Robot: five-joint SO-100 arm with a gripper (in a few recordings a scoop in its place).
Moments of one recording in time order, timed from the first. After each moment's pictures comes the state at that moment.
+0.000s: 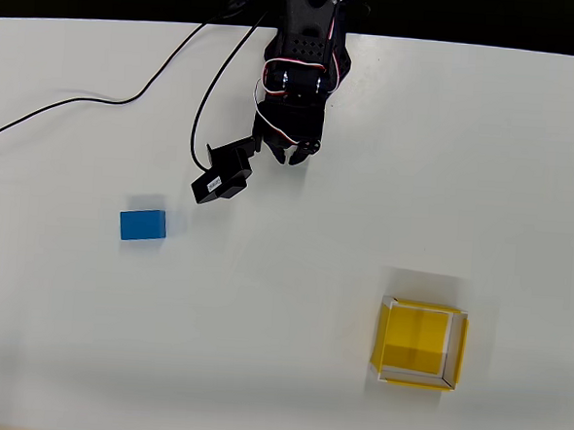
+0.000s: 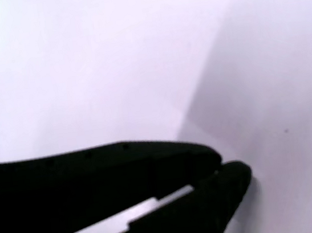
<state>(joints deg) 0.3 190.0 178.7 76.8 -91.2</state>
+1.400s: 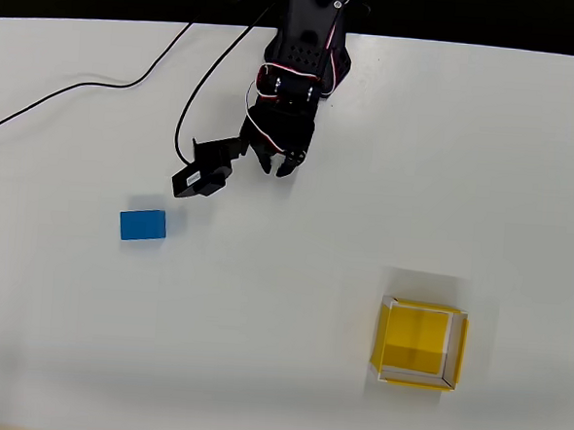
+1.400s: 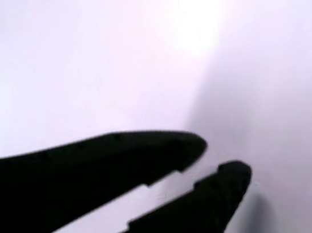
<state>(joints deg) 9.6 171.3 175.3 53.5 -87.1</state>
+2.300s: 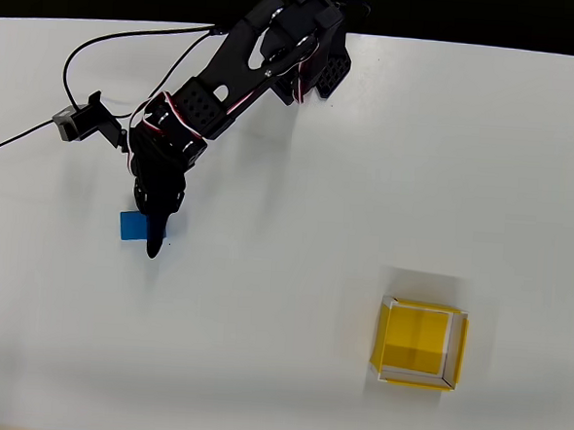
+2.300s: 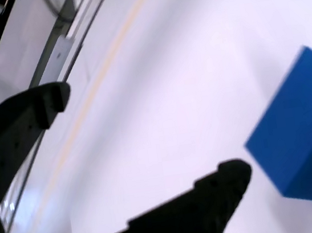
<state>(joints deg) 39.2 100.5 109.4 48.6 -56.3</state>
